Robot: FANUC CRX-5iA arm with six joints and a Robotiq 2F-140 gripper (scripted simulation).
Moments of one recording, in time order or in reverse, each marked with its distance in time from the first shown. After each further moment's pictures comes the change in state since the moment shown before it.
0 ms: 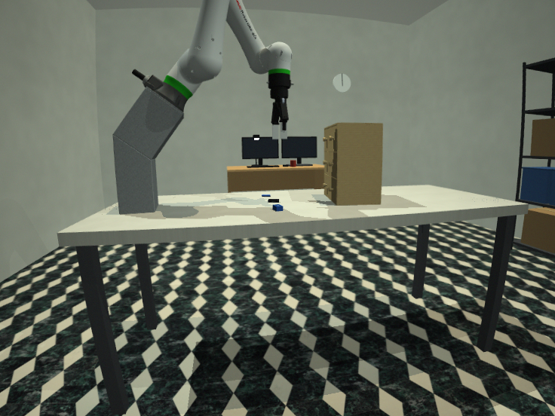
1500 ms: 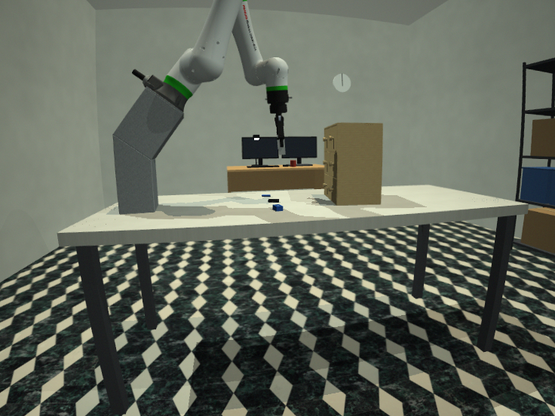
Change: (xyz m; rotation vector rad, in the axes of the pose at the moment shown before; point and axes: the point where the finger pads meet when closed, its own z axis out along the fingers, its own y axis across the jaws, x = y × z) arm -0.026 0.063 0.056 -0.142 -0.093 0.210
